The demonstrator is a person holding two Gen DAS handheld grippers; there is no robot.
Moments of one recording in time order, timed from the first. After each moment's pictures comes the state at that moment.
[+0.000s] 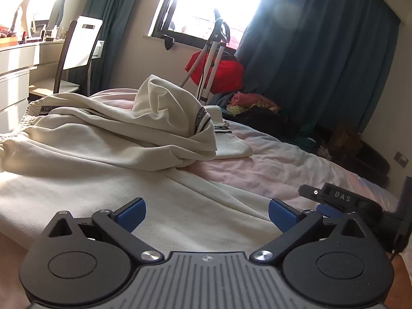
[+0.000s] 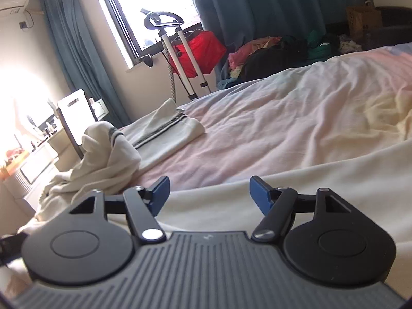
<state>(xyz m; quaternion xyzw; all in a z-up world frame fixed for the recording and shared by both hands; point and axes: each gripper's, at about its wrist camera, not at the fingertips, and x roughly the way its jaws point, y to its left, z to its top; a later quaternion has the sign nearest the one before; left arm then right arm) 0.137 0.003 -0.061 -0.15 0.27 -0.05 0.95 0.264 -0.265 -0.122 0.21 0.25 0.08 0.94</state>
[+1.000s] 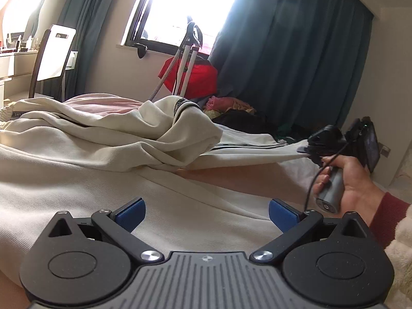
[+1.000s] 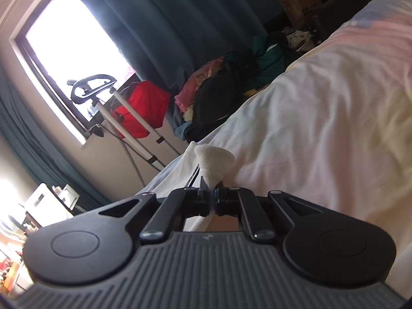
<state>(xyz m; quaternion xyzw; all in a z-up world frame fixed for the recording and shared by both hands) 0.146 -0.019 -0.089 -0.11 0.23 -0.11 0.96 0.373 -0.366 -0.113 0.35 0.17 -0.09 0.92</state>
